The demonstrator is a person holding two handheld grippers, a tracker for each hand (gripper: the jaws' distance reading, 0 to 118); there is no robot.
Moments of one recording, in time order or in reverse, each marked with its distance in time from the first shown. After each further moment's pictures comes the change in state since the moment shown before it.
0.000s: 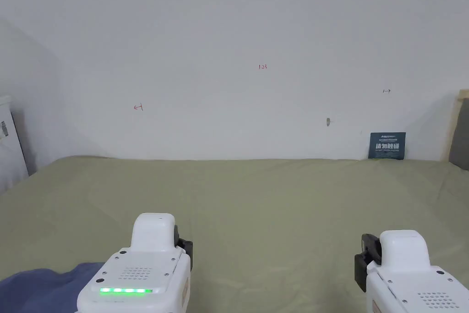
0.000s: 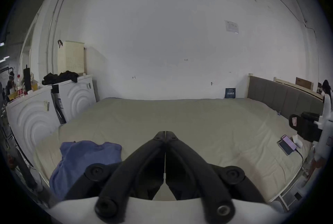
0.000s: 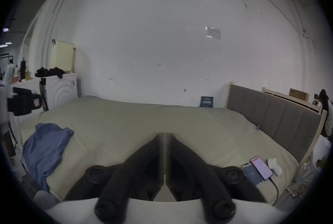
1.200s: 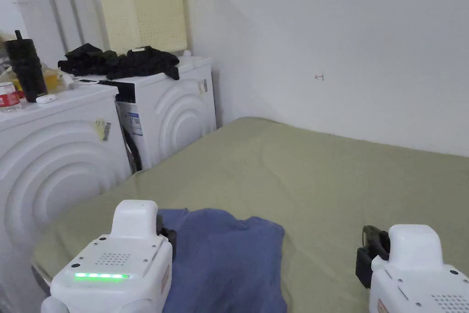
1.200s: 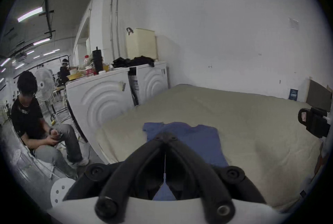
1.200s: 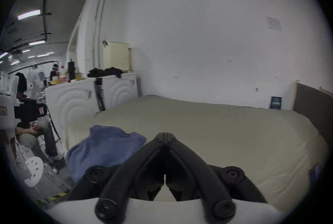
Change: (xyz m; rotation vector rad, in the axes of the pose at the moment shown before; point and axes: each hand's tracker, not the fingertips) left arm -0.214 -0.034 0.093 -0.095 0.551 0.100; right arm -0.225 0.011 -0.043 -0.013 0.562 0.021
